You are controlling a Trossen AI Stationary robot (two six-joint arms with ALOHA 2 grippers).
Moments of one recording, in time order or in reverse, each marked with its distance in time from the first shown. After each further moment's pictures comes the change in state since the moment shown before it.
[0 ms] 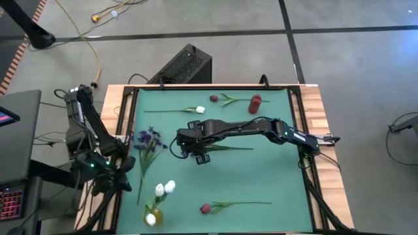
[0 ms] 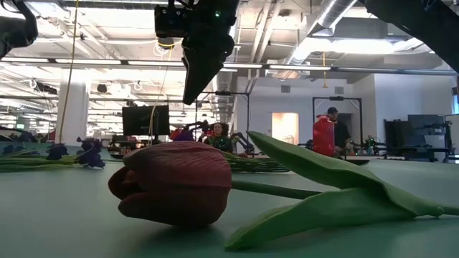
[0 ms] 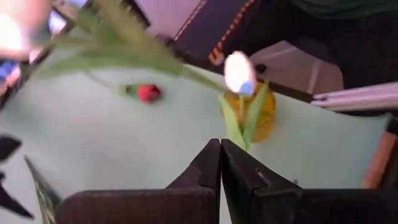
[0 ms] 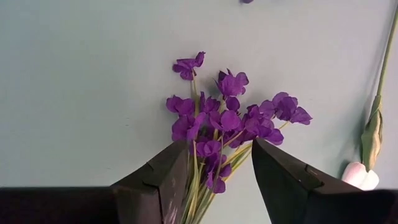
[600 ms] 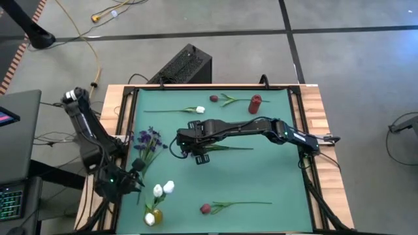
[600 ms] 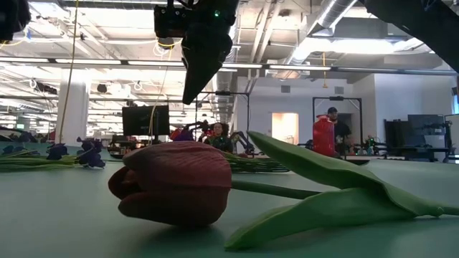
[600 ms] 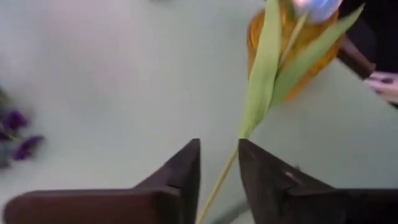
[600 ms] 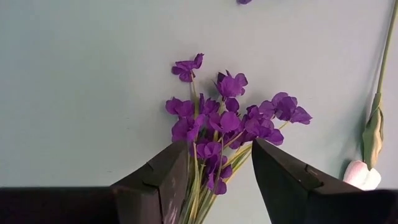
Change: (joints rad) left arm 0.044 0.153 -0.217 0.121 -0.017 -0.442; right arm -0.002 0.000 0.000 0.005 0.000 0.016
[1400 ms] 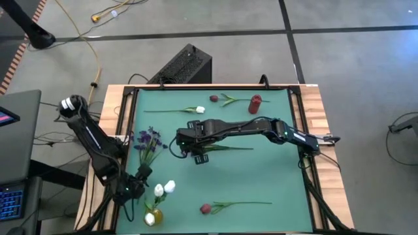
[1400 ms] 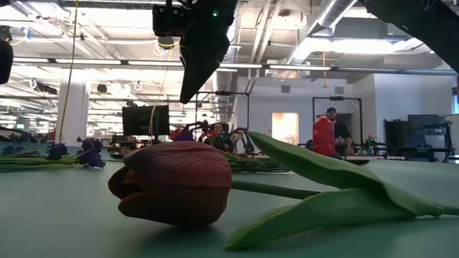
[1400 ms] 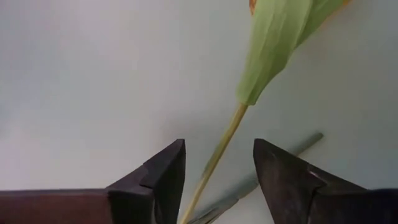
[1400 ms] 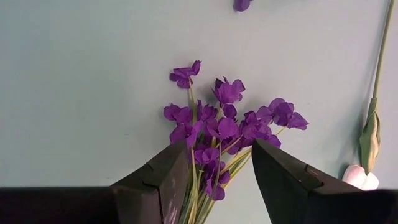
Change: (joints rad) left arm 0.077 0.233 -0.031 0.064 0.139 0.050; right arm -0.002 0.000 0.000 0.020 0.000 0.000
